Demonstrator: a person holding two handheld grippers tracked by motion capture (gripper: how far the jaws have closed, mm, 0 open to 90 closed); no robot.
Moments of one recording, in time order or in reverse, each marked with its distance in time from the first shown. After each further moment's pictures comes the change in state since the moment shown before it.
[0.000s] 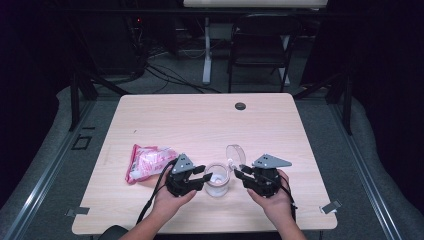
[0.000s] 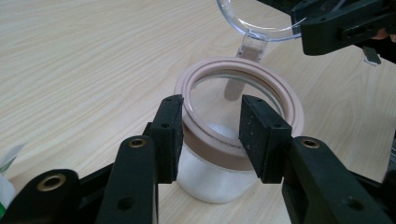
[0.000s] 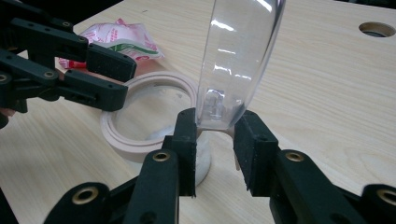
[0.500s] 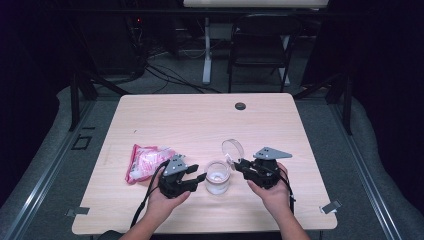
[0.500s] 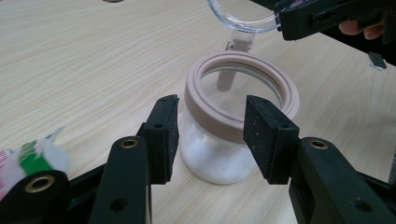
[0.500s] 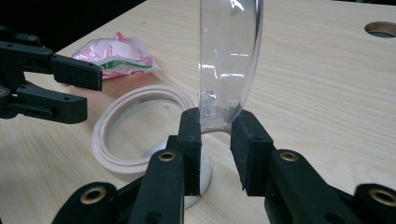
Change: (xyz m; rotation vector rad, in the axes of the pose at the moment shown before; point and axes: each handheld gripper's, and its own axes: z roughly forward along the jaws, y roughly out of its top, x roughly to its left) left arm 0.008 -0.007 -0.019 -0.027 0.049 -0.015; right arm -0.019 0.008 0.014 -0.024 0.039 0.053
